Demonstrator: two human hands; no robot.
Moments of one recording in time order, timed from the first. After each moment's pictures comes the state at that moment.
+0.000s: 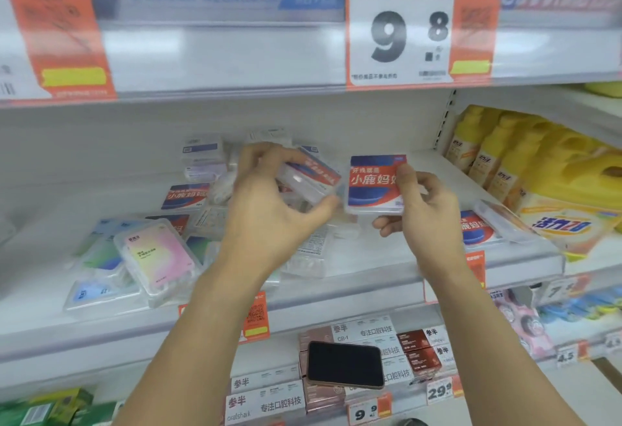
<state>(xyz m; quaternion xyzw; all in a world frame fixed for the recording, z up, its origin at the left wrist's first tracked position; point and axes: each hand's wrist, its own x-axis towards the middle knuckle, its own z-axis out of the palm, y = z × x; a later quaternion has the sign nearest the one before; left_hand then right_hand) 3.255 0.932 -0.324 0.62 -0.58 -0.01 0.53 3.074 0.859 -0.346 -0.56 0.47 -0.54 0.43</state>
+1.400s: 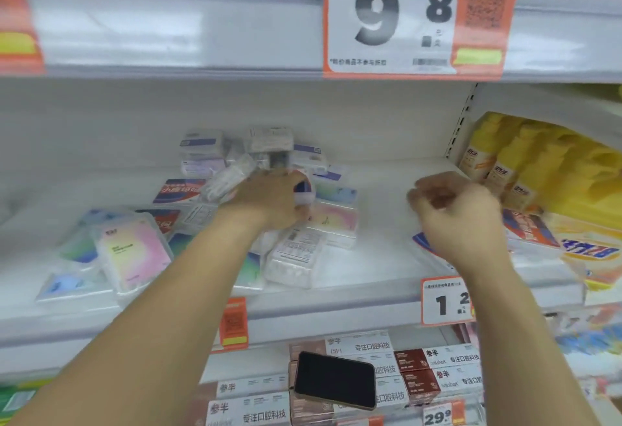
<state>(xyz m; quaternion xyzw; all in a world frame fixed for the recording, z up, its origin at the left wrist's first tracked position) 3.280 0.852 -0.345 0.77 -0.63 -0.10 0.09 3.035 0.818 -0.344 -0.70 0.54 -0.43 0.19</state>
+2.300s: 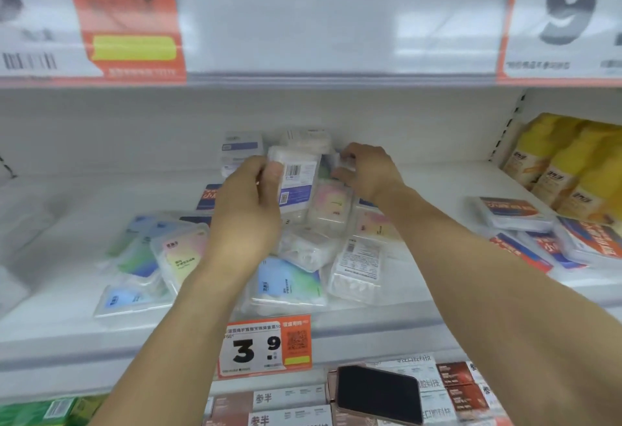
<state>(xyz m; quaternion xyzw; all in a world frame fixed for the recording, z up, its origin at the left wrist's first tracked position) 3.333 0.920 -0.343 0.71 -0.48 -0.05 0.51 3.214 0.714 -0.370 -0.84 0.48 -0.20 0.14</state>
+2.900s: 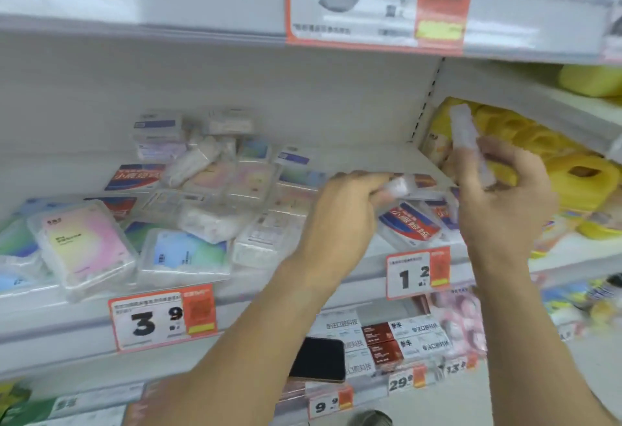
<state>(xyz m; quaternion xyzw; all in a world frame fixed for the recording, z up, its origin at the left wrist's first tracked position) 3.148 0.873 -0.354 0.54 -0.67 -0.13 0.49 2.985 0.822 -0.342 -0.56 0.50 -0.65 0.03</state>
